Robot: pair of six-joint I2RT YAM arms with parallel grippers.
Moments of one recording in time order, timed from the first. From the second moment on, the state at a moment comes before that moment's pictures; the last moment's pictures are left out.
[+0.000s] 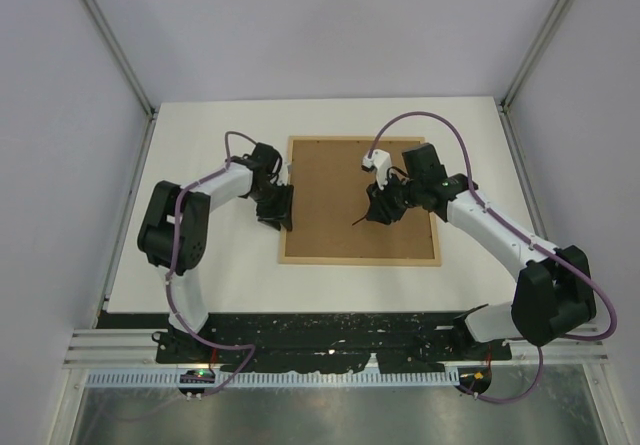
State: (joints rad) left arm -0.37 1.91 1.26 -0.67 0.31 -0.23; right arm 0.41 1.38 1.01 -0.49 -0.52 -0.34
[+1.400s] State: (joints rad) left arm -0.26 1.84 1.03 -0.39 0.65 -0.33; right arm 0.38 1.39 0.99 -0.47 -0.56 -0.33
